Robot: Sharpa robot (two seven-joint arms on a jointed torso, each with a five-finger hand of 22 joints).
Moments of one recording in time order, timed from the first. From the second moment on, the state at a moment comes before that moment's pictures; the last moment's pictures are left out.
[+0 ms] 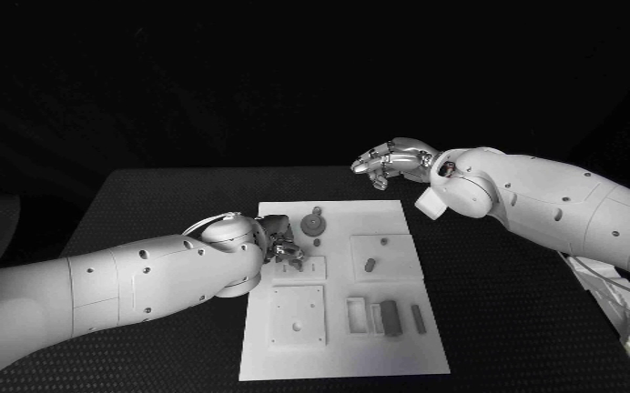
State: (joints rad) left arm 1.25 -0.59 -0.24 1.39 -1.26 -0.16 -0.52; left_hand 0.86 -0.07 0.62 -0.20 0.05 1.20 0.01 0.37 0.67 1.21 -0.09 1.04 0.75 1.05 -0.17 1.39 0.80 0.02 1.22 -0.26 0.76 1.31; right arm 1.31 -0.65 -0.07 1.08 -0.52 0.09 0.14; right_hand 0.93 -0.08 0.50 -0.28 0.07 0.80 0.19 0.20 0.65 0.84 0.09 1.04 0.81 0.92 -0.01 1.21 0.91 0.25 0.82 0.08 1.04 1.28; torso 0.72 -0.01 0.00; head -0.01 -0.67
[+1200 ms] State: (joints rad) left arm 1.24 -0.57 -0.24 1.37 -1.27 -0.18 -0.51; left_hand 0.87 -0.07 0.62 -0.19 0.04 1.19 0.01 0.37 0.67 1.21 -0.09 1.04 0.75 1.05 -0.17 1.39 0.80 0.02 1.21 -0.25 0.76 1.31; right arm 1.31 -0.65 -0.07 1.09 -0.52 0.10 0.13; right_hand 0.93 -0.08 0.50 -0.28 0.07 0.80 0.19 0.20 0.65 0.84 0.09 1.04 0.81 0.92 -0.01 1.21 0.91 0.25 0.82 0.08 1.04 1.28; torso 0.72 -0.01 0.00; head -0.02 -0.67
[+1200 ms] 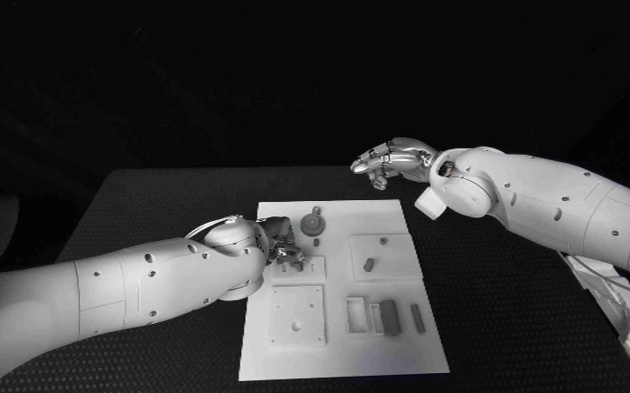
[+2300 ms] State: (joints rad) left arm 1.23 -0.57 -0.24 1.37 -1.27 -0.19 -0.50; left_hand 0.83 -0.11 0.50 -0.18 0.11 1.19 0.01 0.37 0.67 1.20 -0.09 1.04 0.75 1.05 -0.18 1.39 0.79 0.03 1.21 -0.25 0.76 1.31; right arm 1.31 -0.65 -0.07 1.09 -0.52 0.10 0.13; right_hand 0.93 -0.08 0.50 -0.28 0.07 0.80 0.18 0.20 0.65 0.84 0.08 1.04 0.80 0.92 -0.02 1.22 0.91 0.25 0.82 0.08 1.04 1.28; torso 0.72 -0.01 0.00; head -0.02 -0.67
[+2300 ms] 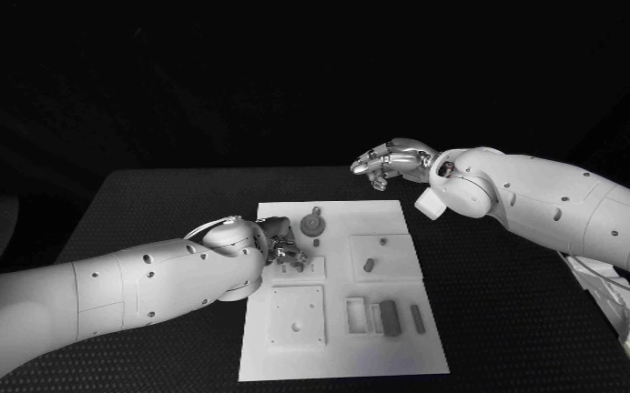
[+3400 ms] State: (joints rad) left arm 1.23 -0.57 -0.24 1.37 -1.27 -0.15 -0.49; left_hand 0.82 -0.15 0.50 -0.15 0.12 1.18 0.01 0.37 0.67 1.20 -0.09 1.04 0.75 1.05 -0.18 1.39 0.79 0.03 1.21 -0.25 0.76 1.31; right arm 1.31 -0.65 -0.07 1.09 -0.52 0.11 0.13; right_hand 0.93 -0.08 0.49 -0.28 0.07 0.80 0.19 0.20 0.65 0.84 0.08 1.04 0.80 0.92 -0.01 1.22 0.90 0.25 0.82 0.08 1.04 1.28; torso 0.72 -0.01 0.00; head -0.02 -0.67
